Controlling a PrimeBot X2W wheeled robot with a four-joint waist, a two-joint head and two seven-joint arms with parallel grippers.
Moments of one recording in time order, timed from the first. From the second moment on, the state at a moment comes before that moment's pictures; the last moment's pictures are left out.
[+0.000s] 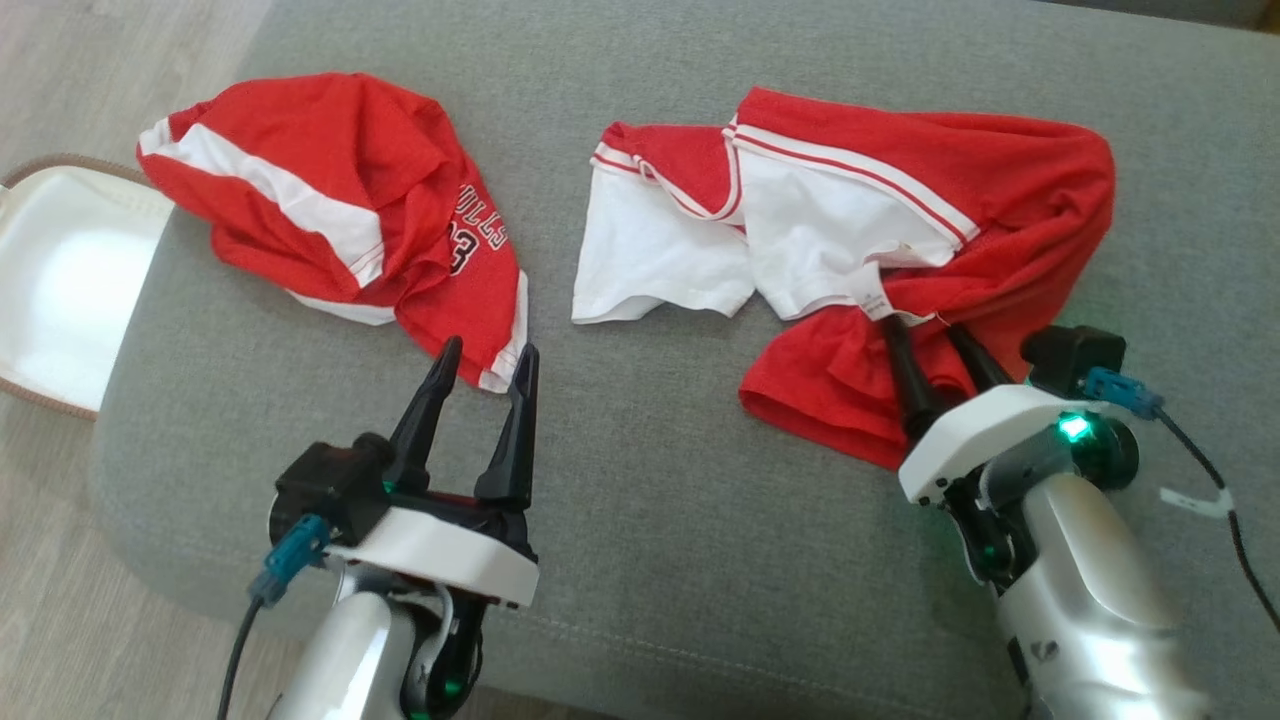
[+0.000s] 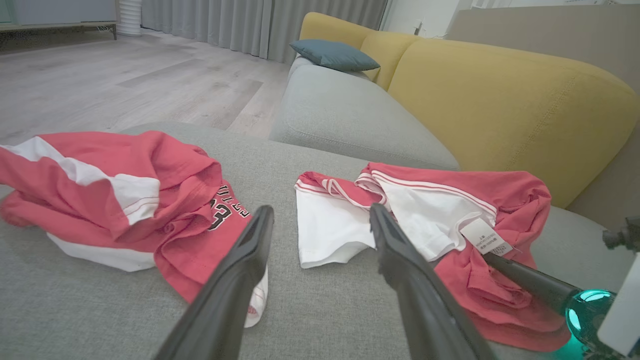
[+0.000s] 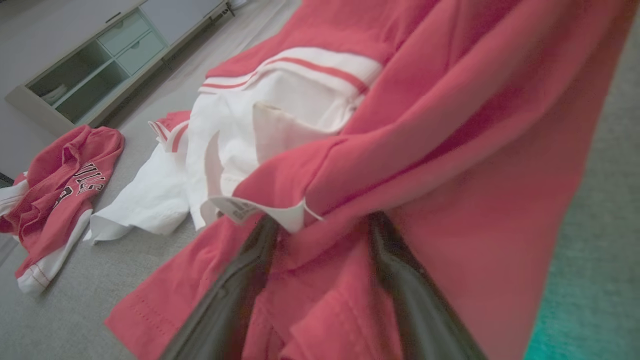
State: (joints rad) left arm -0.13 0.05 -0.34 0.13 -0.33 -0.03 -0.25; right arm -0.42 -0.05 0.14 0.66 0.34 0.13 -0.02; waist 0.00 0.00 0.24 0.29
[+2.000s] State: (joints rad) left arm -0.09 0.05 -0.26 0.12 -0.32 -0.03 -0.25; right arm -0.20 -0.06 -0.03 0.33 0.00 0.13 -0.10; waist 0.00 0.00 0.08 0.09
